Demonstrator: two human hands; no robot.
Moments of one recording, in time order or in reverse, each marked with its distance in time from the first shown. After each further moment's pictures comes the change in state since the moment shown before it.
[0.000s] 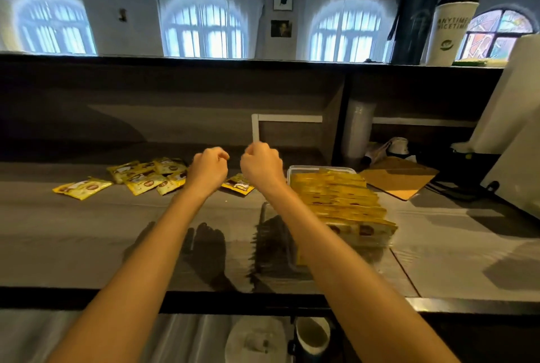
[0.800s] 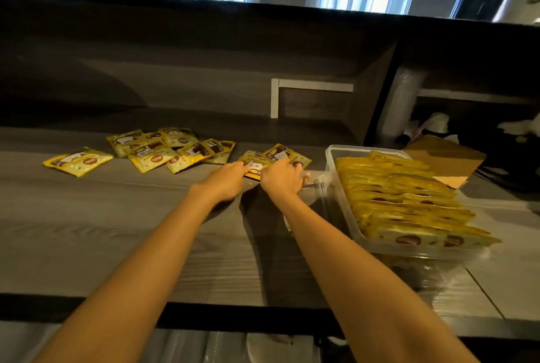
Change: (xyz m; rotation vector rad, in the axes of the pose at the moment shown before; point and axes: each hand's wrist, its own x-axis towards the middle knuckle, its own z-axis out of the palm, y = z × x) left_hand 0.033 -0.073 0.051 0.447 -0.512 0.186; right_hand 0.066 0.069 0.109 -0.330 -0.022 0.426
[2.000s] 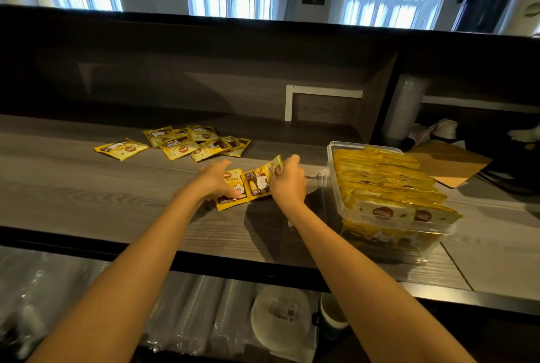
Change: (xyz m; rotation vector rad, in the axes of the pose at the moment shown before) left_hand -0.063 -0.021 -0.007 -0.300 0.019 -0.334; right_hand -0.073 0.024 -0.027 0.340 0.049 -0.209
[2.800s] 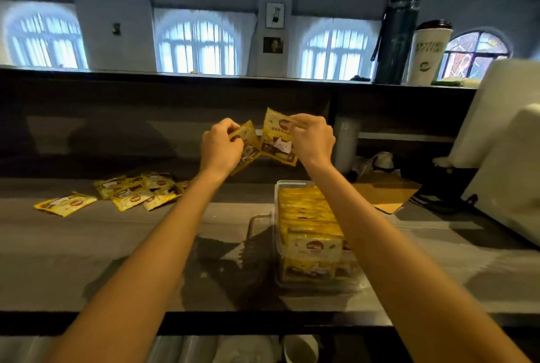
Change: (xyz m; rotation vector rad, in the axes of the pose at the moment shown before) left_hand -0.040 0.158 -0.055 -0.470 0.705 0.469; right_hand 0.042 -0.041 -0.166 0.095 0.408 -0.333
